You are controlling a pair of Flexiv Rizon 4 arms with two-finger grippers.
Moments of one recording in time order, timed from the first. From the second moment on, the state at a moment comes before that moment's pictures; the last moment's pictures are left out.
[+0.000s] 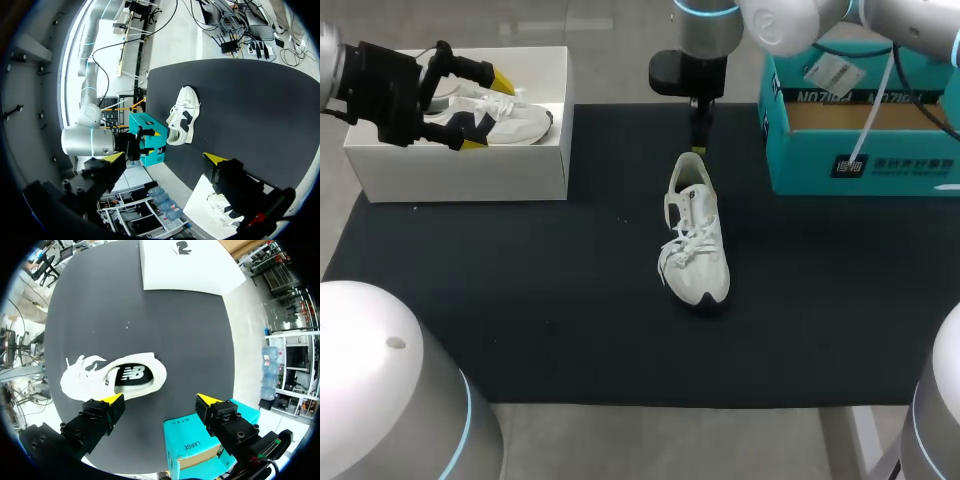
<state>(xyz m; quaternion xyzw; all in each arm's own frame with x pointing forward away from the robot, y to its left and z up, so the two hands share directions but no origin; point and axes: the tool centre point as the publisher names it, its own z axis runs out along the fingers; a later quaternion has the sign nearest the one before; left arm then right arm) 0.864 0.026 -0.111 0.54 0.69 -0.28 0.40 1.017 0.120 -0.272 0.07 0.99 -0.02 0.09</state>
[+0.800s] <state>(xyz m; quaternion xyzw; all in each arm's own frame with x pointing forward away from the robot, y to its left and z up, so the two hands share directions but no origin) 0.864 0.026 -0.111 0.54 0.69 -0.28 0.40 1.044 0.114 -0.347 0.03 1.00 -0.02 0.05</state>
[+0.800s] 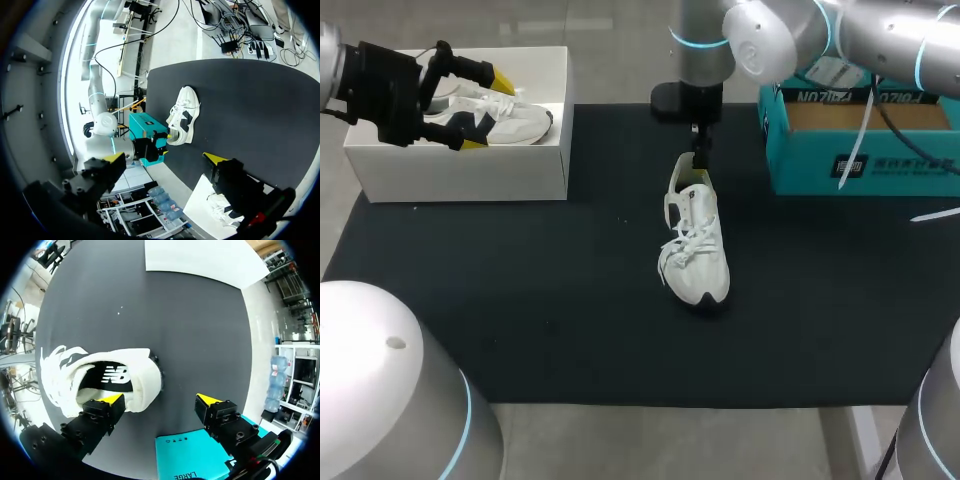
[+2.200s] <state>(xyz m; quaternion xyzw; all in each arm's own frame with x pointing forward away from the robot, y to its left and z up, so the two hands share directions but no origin) 0.864 0.026 -0.111 0.54 0.69 -0.28 0.40 1.040 0.141 -0.368 0.04 1.00 -0.02 0.00</state>
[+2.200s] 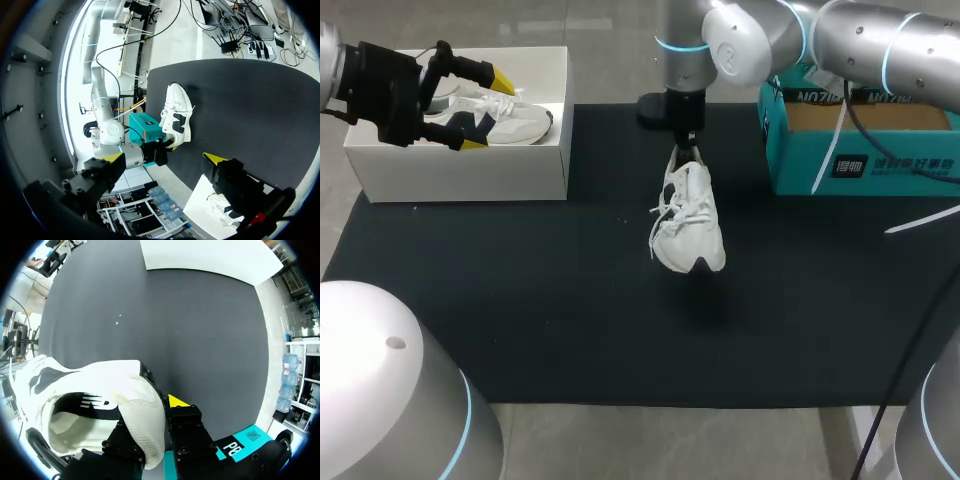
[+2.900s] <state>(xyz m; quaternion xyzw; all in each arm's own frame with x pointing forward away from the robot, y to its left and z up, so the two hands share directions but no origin) 0.864 0.026 -0.111 0.54 0.69 -0.28 0.40 1.032 0.136 -0.183 -0.03 1.00 0.03 0.03</state>
